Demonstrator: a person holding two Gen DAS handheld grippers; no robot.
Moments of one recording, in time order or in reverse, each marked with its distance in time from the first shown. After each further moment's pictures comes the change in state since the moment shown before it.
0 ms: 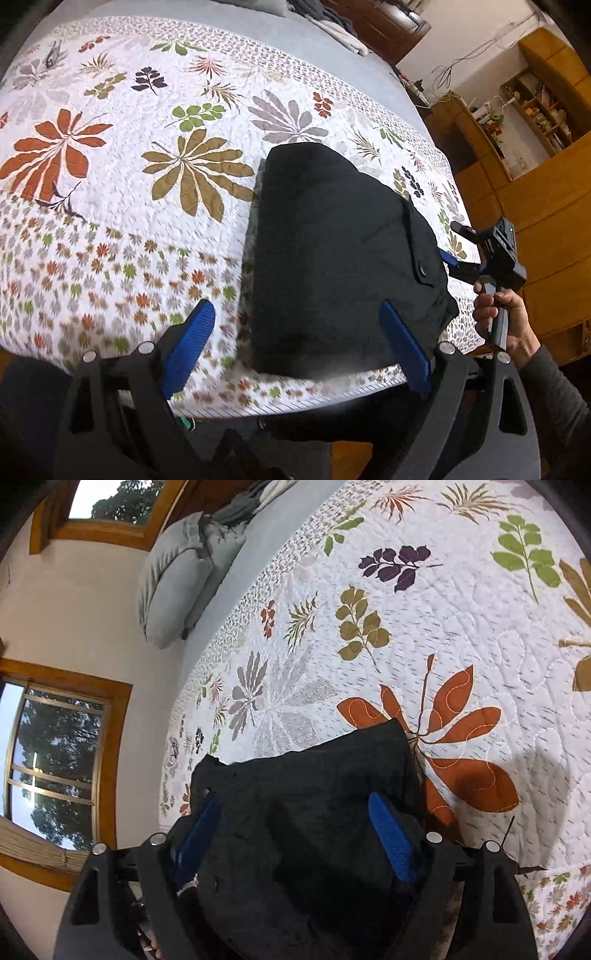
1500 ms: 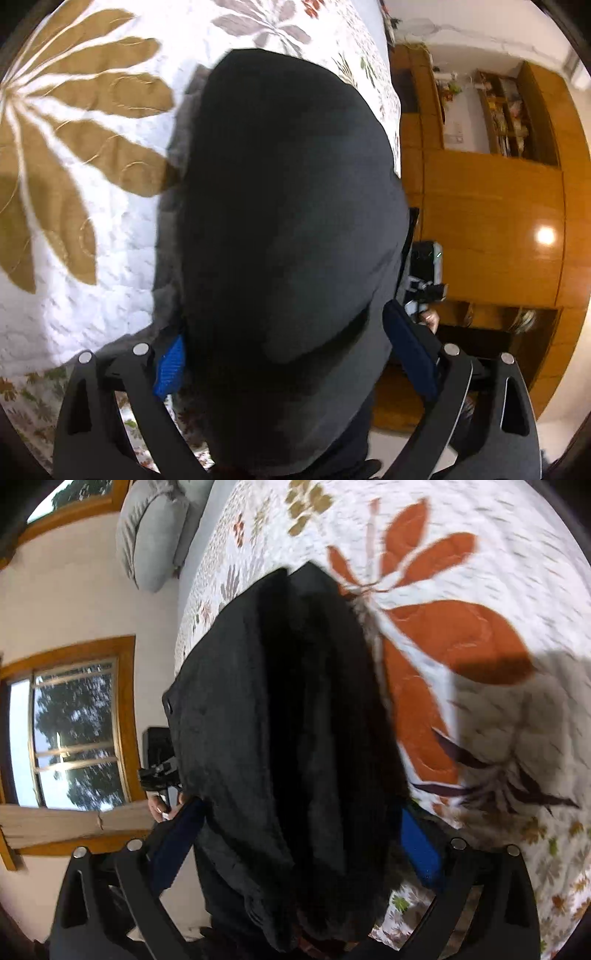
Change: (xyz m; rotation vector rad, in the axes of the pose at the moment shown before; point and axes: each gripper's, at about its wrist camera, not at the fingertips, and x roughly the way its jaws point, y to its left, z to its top) left arm 0.172 0.029 0.084 -0.126 0.489 -0.496; right arm 0.033 -0.049 -0.029 0.070 0.370 0.075
